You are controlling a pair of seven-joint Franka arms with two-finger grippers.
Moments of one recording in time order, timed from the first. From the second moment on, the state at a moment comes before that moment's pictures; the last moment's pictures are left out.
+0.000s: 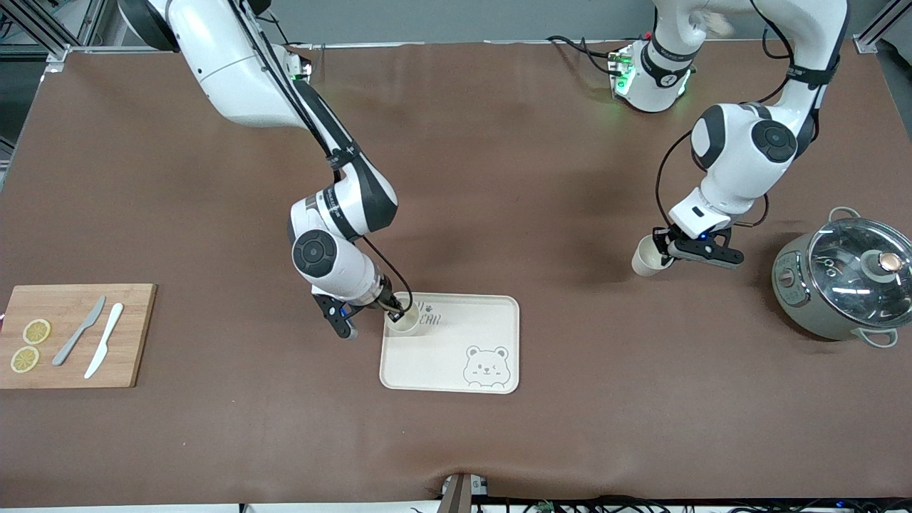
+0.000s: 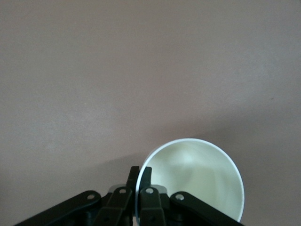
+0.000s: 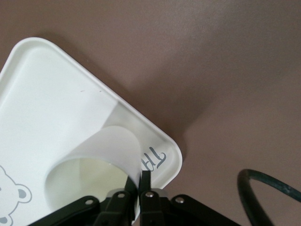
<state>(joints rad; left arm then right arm) -0.21 0.11 0.05 -2.43 -0.16 2.76 0.23 0.50 0.72 0.01 -1.53 0.23 2.31 1.28</state>
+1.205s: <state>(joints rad) -0.21 0.25 0.02 -2.44 -0.20 2.91 0.24 0.35 0.58 -0.01 -1.50 0.23 1.98 0.87</state>
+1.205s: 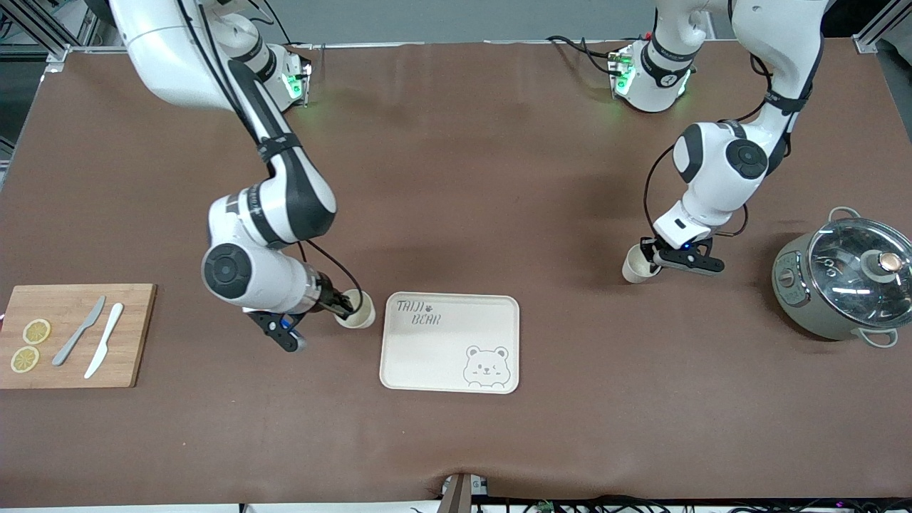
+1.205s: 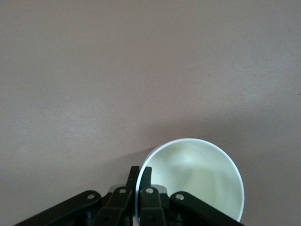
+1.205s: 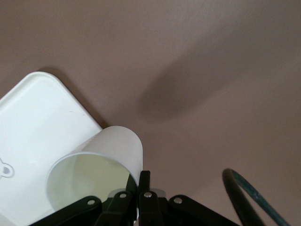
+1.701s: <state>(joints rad) -0.20 0.26 0.01 -2.44 -0.22 2.92 0.24 0.18 0.45 -0.02 -1.72 0.20 1.96 0.48</state>
